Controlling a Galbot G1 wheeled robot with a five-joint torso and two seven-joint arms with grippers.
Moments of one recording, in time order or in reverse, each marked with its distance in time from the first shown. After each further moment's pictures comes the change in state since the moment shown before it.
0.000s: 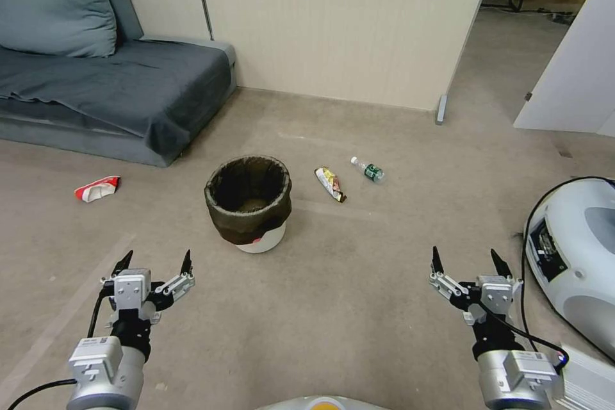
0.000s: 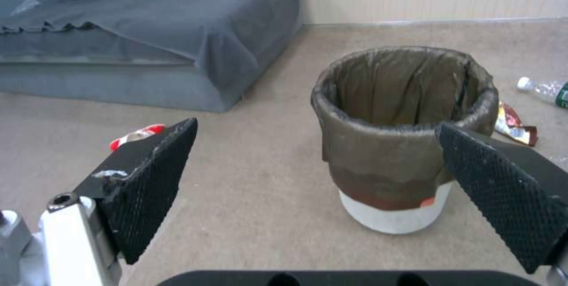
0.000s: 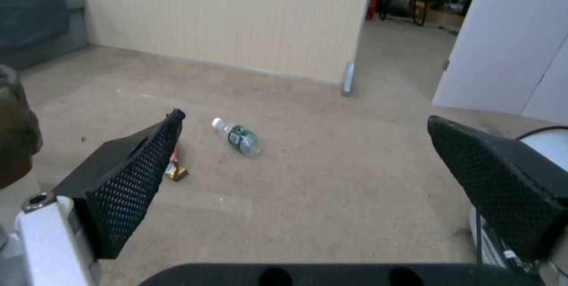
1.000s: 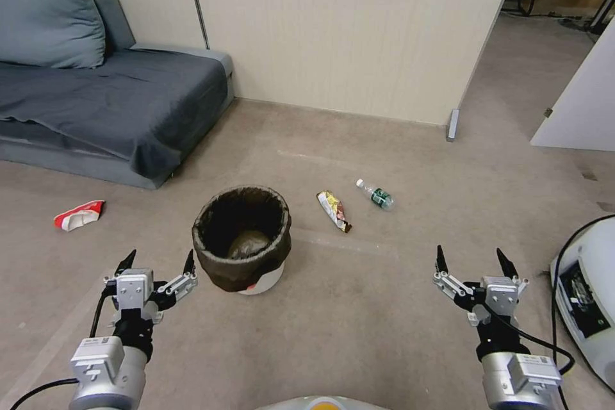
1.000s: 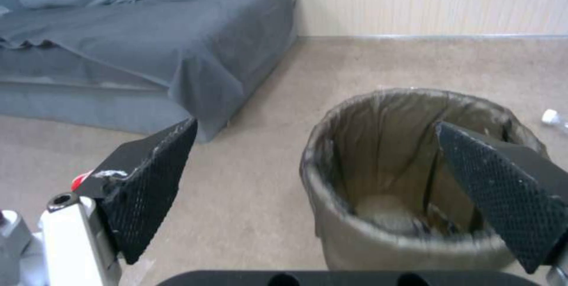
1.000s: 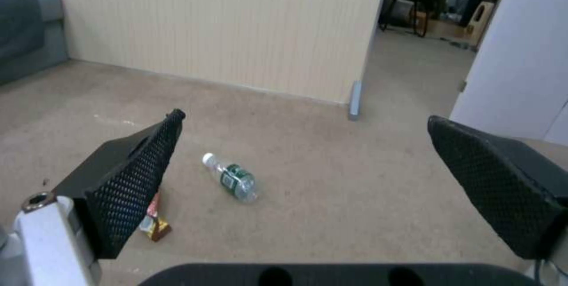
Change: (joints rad) left arm 0.001 -0.005 0.004 -0.006 -0.001 -0.002 0.009; right arm -0.006 0.004 0.009 0.003 -0.005 0.025 0.005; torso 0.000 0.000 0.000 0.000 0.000
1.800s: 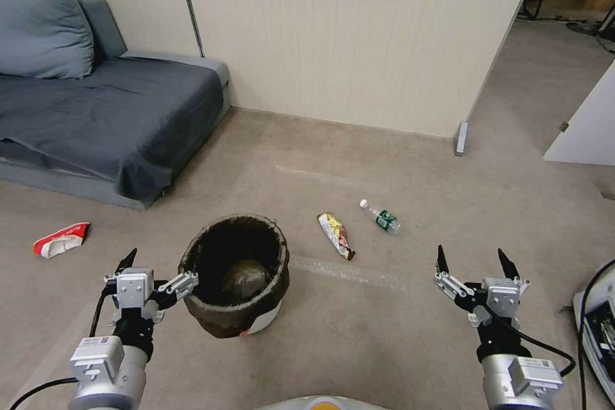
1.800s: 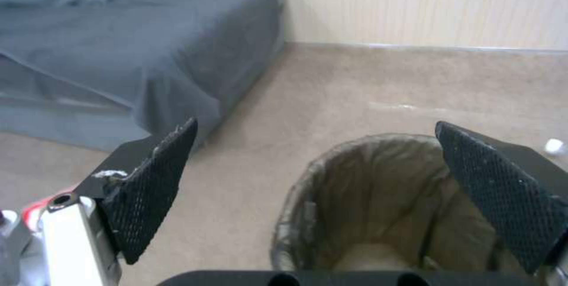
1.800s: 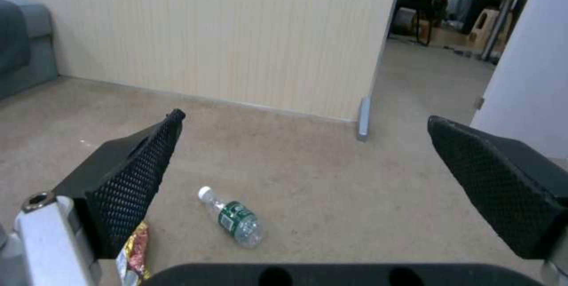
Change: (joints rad) left arm -0.023 0.005 0.007 -0.023 -0.034 0.069 0.019; right arm -0.010 -0.002 -0.005 0.005 0.006 0.028 0.009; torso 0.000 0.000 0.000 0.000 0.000
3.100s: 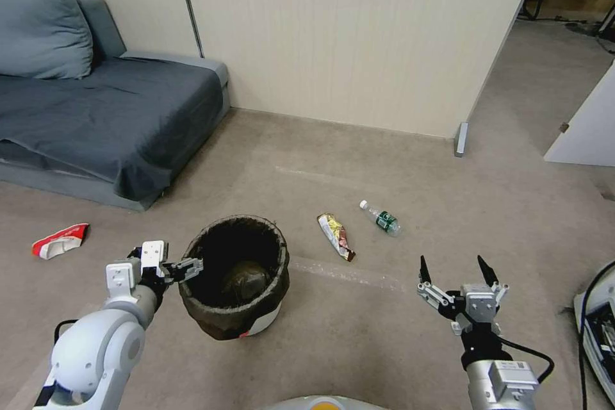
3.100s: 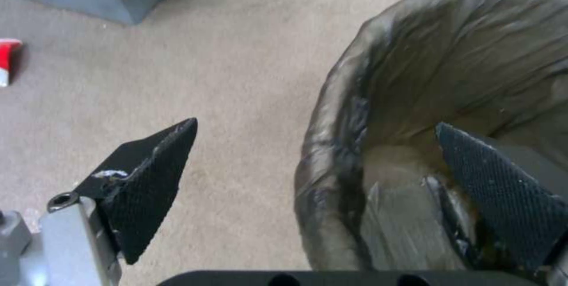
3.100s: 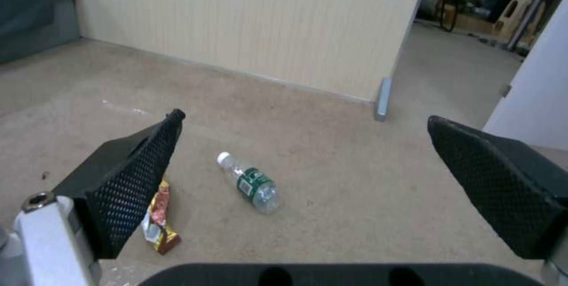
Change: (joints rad) left arm -0.387 0.249 0.013 0.340 -0.339 0.473 -0.117; right arm -0.017 -0.019 -0.063 -0.027 -0.073 -0.031 0.011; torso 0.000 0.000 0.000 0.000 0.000
